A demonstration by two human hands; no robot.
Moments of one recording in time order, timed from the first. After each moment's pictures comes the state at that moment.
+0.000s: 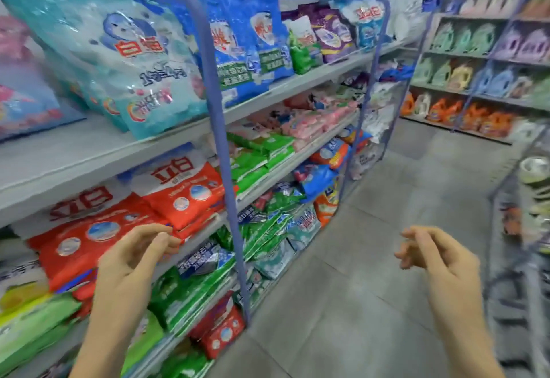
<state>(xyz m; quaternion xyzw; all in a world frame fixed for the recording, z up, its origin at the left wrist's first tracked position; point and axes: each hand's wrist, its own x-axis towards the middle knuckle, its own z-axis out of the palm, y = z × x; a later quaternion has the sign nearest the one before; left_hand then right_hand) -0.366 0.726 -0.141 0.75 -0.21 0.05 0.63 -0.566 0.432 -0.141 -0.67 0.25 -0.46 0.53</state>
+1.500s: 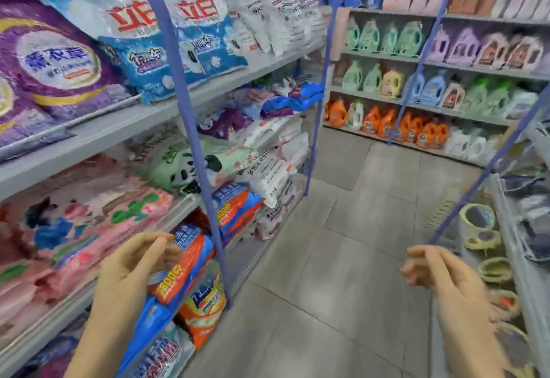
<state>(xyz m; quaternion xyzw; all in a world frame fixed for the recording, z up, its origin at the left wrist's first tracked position) -0.151 -0.213 -0.161 0.72 -0.20 -0.07 0.66 -0.422 -0.474 -0.169 -0.62 0.36 -0.47 0.51</state>
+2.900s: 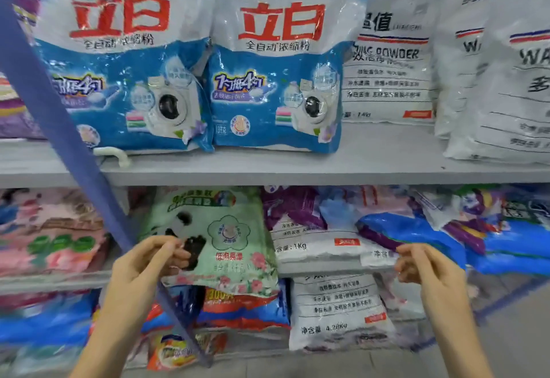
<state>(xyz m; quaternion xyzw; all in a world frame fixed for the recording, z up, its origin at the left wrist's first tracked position) 0.058 -0.590 -0.179 0.70 0.16 0.20 0.67 0.123 -0.956 -0.181 -0.77 0.02 -0.15 0.62</state>
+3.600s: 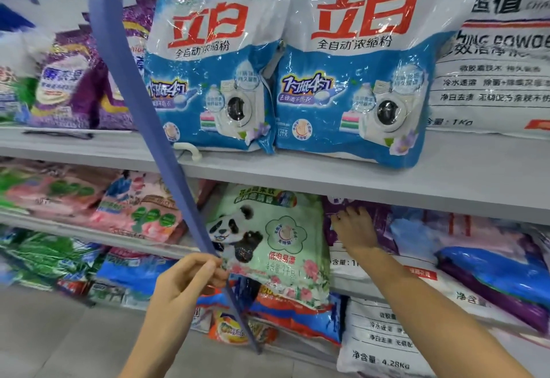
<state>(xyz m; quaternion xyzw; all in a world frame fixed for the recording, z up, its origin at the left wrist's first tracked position) 0.016 -0.614 -0.169 0.71 0.26 0.22 0.62 0.292 -0.789 -0.266 -0.92 -0.33 -0.12 -0.16</state>
